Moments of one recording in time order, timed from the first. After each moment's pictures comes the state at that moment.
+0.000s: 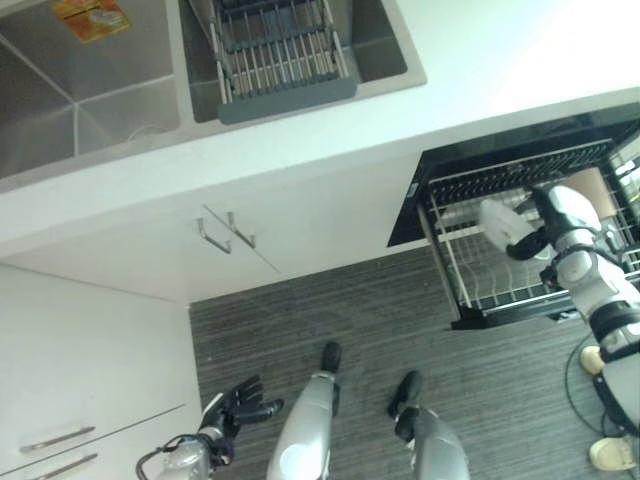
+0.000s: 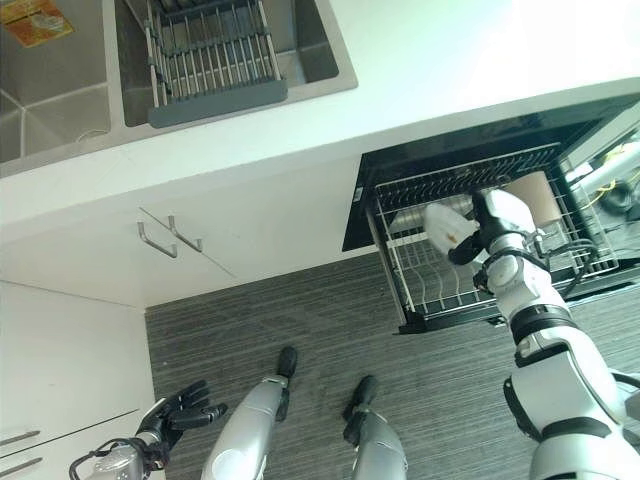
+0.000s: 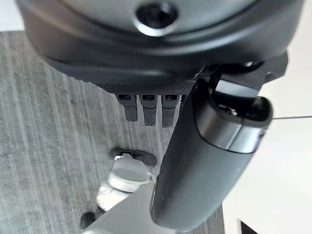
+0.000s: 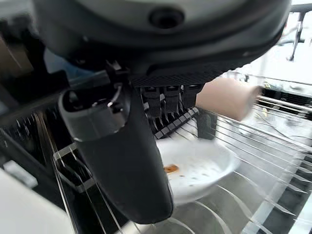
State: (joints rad) left arm -0.01 0.44 -0.14 0.93 -0.50 -0.09 -0.23; right arm -0.87 -0.80 0.54 1.07 -0.13 -0.03 0.00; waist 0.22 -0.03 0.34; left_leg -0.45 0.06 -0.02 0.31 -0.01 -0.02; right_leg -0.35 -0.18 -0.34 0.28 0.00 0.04
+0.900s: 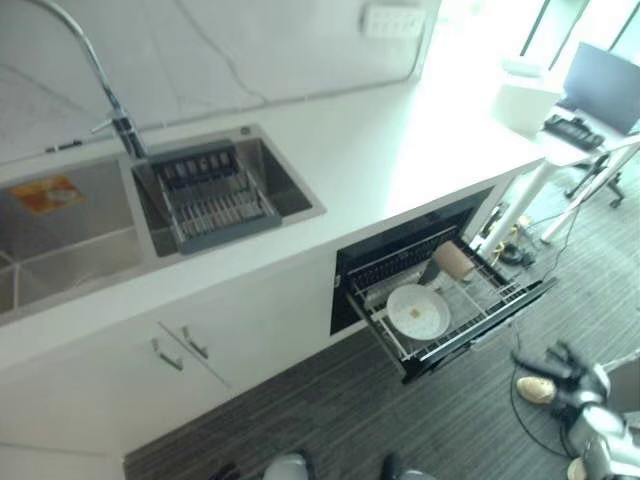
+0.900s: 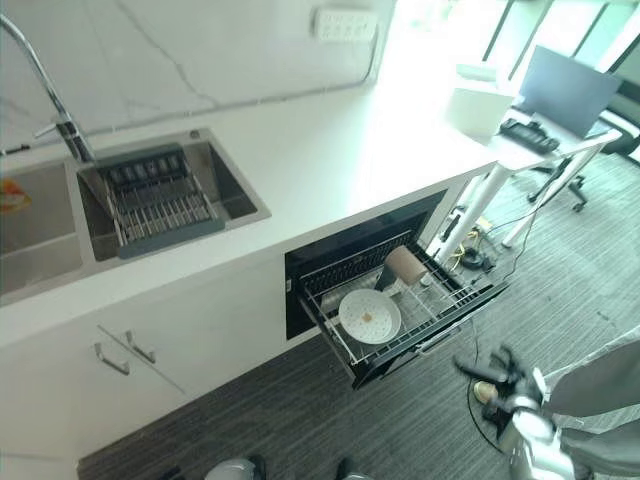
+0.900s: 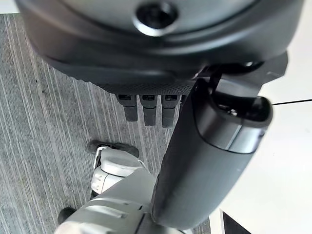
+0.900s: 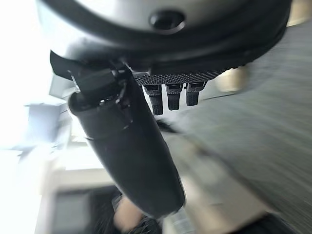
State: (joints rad) left arm 0.18 0.28 0.04 1.24 -0.45 -0.13 -0.17; right arm 0.06 -0.48 -0.23 0.64 0.65 0.18 -0.18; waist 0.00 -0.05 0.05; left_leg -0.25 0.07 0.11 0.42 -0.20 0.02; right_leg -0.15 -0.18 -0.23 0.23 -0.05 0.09
